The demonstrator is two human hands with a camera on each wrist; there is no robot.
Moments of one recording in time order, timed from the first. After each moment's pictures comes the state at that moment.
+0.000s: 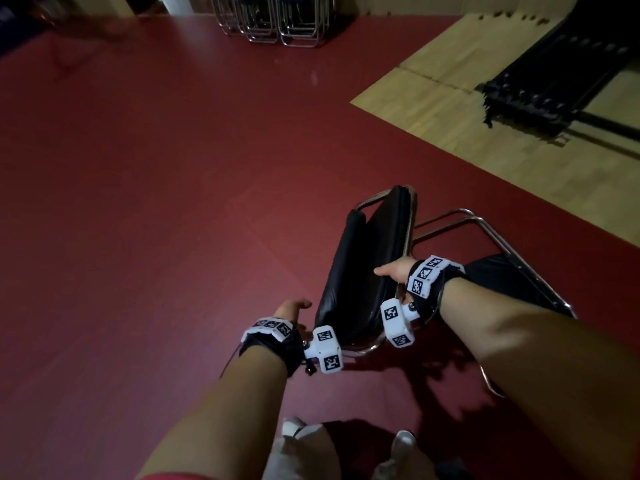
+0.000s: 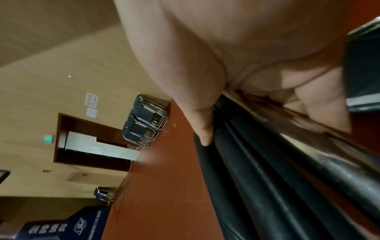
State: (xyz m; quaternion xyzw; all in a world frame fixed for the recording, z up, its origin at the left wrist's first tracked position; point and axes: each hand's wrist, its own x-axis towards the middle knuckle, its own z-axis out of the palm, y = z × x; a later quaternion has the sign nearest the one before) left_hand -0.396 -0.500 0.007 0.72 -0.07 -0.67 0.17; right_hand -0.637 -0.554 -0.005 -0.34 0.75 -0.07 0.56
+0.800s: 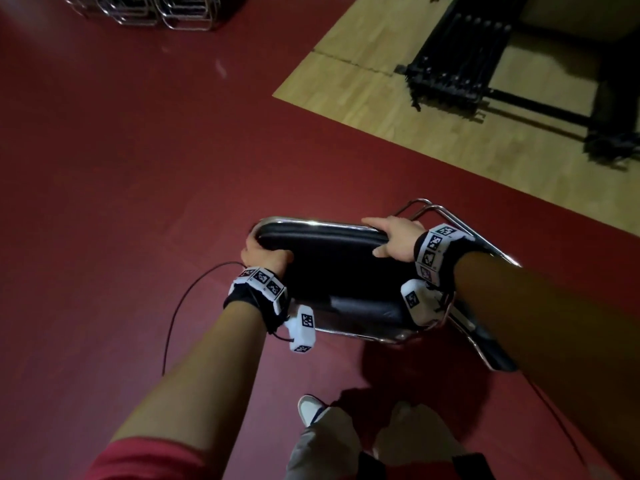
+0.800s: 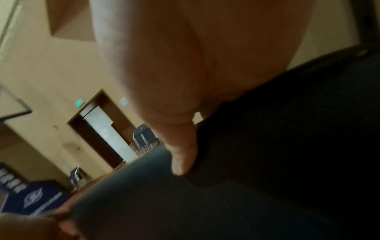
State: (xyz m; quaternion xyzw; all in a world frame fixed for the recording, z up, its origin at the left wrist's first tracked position) left_hand -0.339 -0.847 -0.005 0.73 -0.43 -0.49 0.22; right_hand -0.597 -0.770 0.043 -0.56 0.76 0.05 0.33
